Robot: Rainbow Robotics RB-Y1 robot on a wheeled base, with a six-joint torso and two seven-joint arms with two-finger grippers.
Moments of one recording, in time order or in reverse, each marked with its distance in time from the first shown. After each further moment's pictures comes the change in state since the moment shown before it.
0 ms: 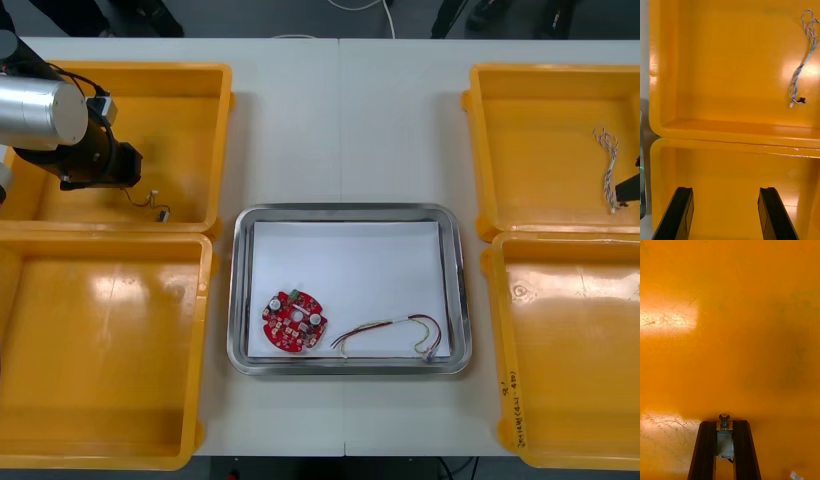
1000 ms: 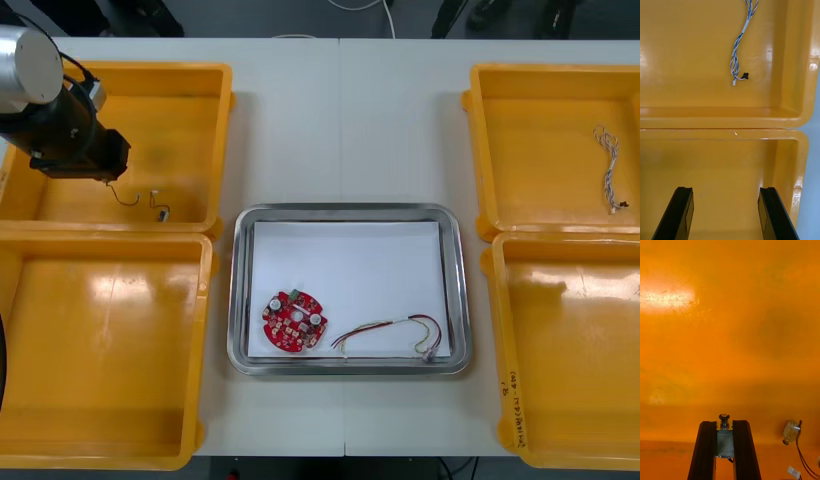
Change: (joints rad) right arm 0.108 -0.009 -0.161 0.190 0.059 -0.071 0.252; left arm 0.000 -0.001 0.131 -0.217 -0.035 0.364 -0.001
